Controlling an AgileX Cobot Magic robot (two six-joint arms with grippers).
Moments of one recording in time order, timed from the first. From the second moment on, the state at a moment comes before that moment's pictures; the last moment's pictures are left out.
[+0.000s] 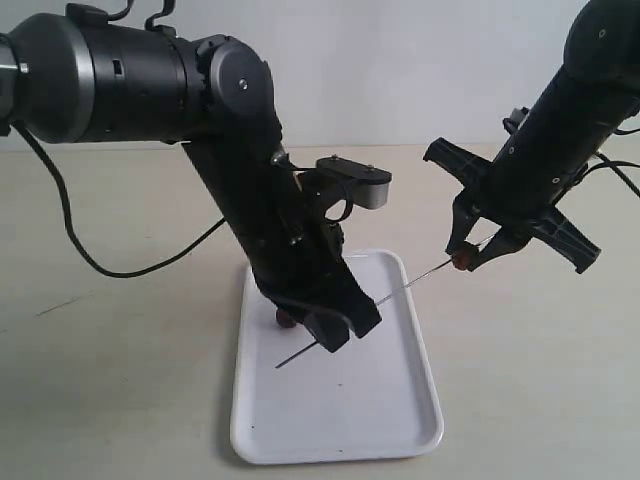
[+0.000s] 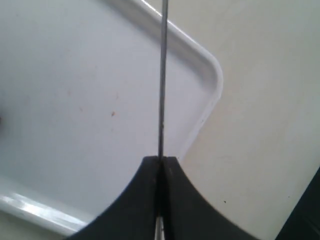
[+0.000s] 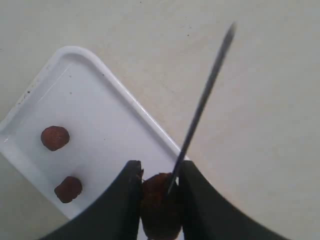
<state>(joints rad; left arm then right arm) -0.75 1.96 -1.47 -0.41 1.04 0.41 0.09 1.83 -1.26 0.32 0.94 0.80</state>
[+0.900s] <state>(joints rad) -0.75 2.03 -1.57 -0.42 1.03 0.41 0.09 1.83 -1.26 0.32 0.93 0.75</state>
